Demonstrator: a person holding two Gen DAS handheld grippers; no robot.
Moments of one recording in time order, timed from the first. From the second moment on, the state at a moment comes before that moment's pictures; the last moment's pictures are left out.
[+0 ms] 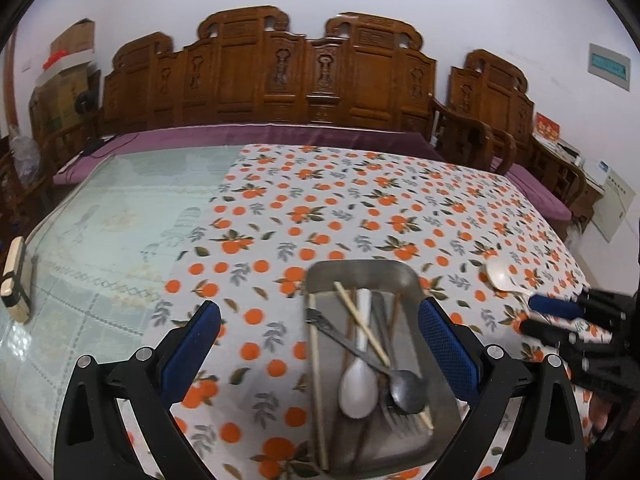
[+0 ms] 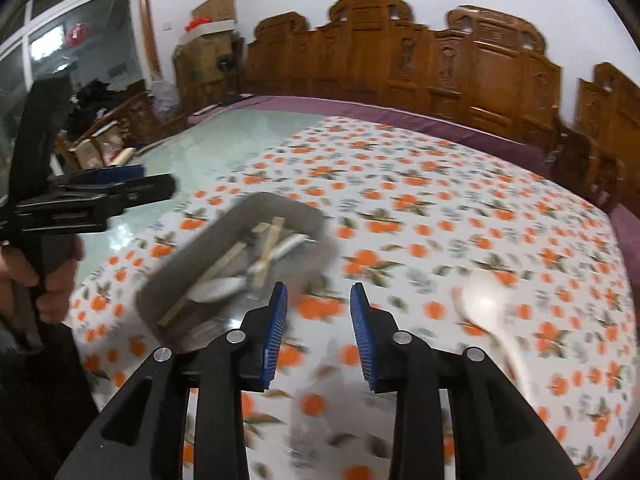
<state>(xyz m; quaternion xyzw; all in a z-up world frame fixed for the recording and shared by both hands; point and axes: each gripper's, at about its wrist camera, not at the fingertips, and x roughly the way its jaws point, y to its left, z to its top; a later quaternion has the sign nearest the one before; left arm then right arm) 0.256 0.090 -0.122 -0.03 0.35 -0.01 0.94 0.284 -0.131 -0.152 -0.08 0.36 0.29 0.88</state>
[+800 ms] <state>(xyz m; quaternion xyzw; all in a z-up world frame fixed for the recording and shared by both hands) 0.251 0.004 -0.152 0.01 0.38 -0.08 0.92 0.363 -0.242 -0.223 -0.06 0.44 0.18 0.88</state>
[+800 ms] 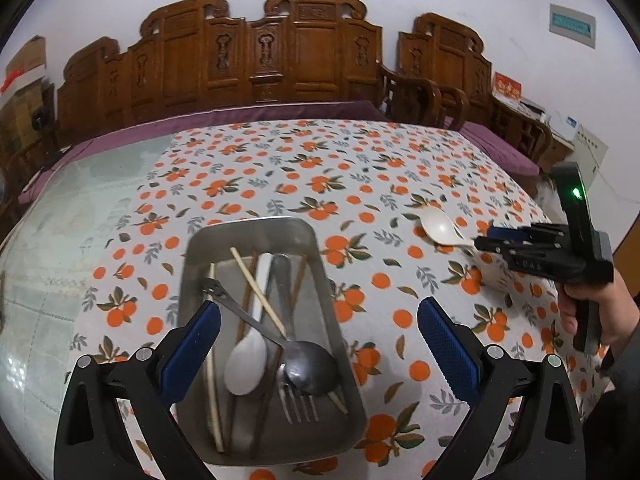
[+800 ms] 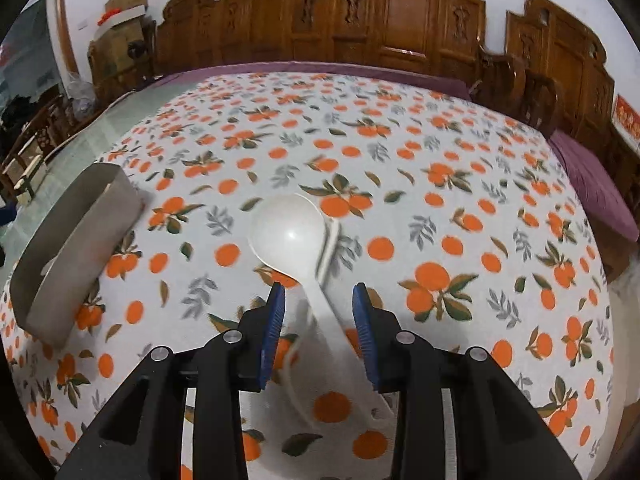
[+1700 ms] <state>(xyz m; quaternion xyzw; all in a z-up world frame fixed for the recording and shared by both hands) 0.242 -0.042 -0.159 0.03 0.39 -0.10 0.92 0.362 -0.253 -0.217 0.00 0.45 0.24 0.86</state>
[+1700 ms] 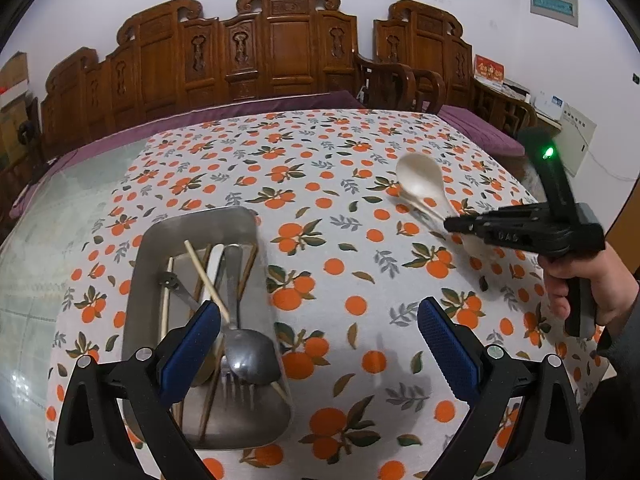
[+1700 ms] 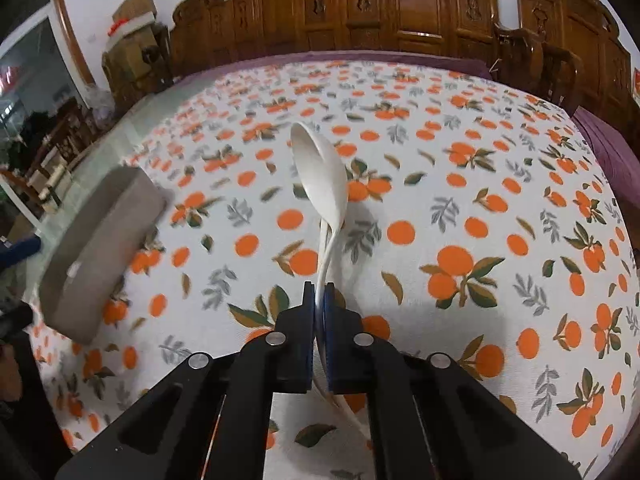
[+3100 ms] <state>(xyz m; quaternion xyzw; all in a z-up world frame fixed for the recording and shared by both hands) 0.281 -0.132 -0.180 0.06 0.43 -0.12 0.89 0.366 -0.335 -0.223 0.11 0.44 0.19 0.87</state>
